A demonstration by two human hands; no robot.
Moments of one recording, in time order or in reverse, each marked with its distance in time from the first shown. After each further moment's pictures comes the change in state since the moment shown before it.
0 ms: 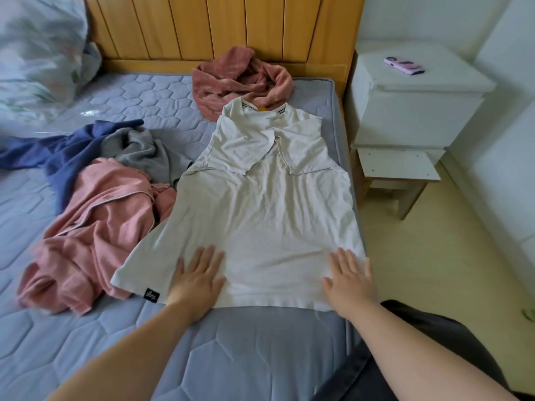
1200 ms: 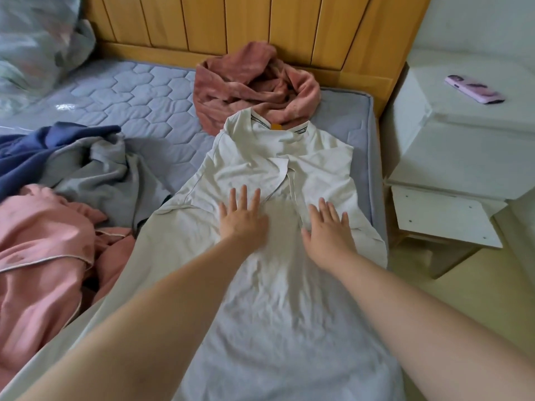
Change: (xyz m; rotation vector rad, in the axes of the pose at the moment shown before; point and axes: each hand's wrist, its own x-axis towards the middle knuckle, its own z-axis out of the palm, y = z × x) left_hand 0.281 0.084 -0.103 -0.201 0.187 -0.120; right_hand 0.256 -0.036 -0.134 0.082 0.208 -0.225
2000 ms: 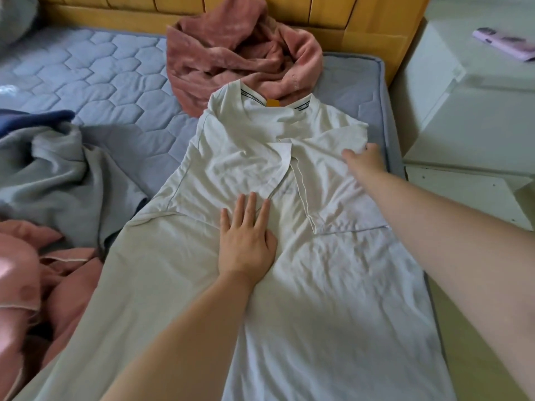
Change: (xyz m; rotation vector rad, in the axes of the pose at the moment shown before) left_hand 0.010 -0.010 0.057 -0.045 0.251 0.177; right_hand 0.155 0.060 -0.019 0.947 0.313 0.562
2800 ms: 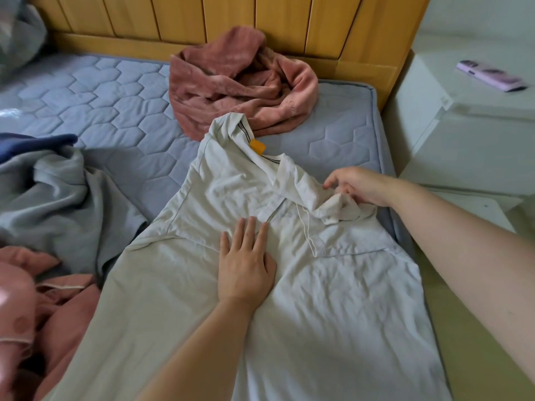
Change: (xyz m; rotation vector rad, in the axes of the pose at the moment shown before) left_hand 0.000 -0.002 0.001 -0.023 0.051 -0.008; right_hand -0.016 -0.030 -0.030 -0.193 -0.647 -0.030
